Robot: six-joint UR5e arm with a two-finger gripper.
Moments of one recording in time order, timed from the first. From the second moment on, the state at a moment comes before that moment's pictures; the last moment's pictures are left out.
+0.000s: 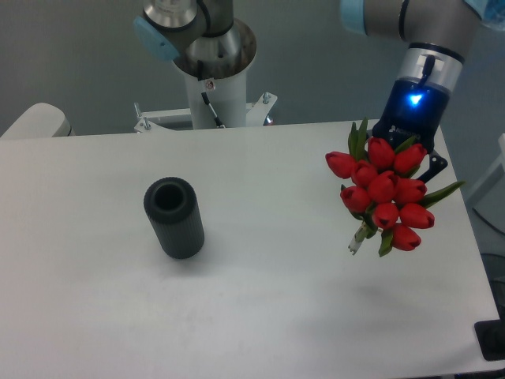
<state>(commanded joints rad) 2.88 -1.80 -1.59 -0.94 0.66 1.25</state>
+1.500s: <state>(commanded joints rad) 2.54 -1.83 -1.58 -0.93 1.63 1.39</state>
